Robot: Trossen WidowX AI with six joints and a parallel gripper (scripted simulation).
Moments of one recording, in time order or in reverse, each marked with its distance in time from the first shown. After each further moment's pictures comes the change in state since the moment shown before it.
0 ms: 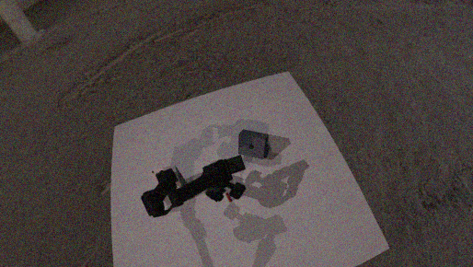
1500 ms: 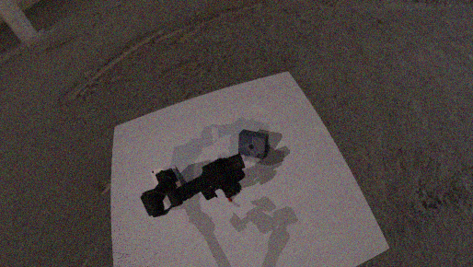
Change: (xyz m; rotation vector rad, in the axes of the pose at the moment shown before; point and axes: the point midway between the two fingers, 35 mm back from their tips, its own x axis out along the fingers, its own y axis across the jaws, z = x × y) arm -0.007 0.000 0.000 -1.146 0.001 0.000
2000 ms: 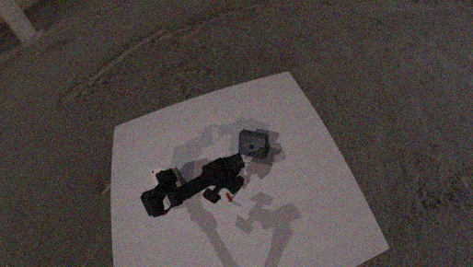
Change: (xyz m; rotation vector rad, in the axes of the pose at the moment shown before) arm -0.002 0.000 0.000 -0.382 0.000 0.000
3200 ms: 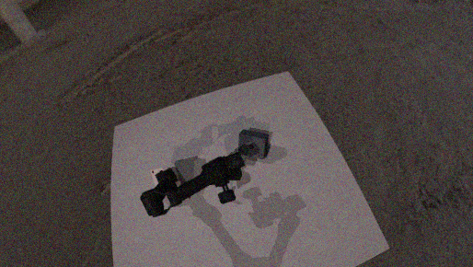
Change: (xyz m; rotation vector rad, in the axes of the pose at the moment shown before) arm -0.006 0.000 0.000 -0.916 0.000 0.000
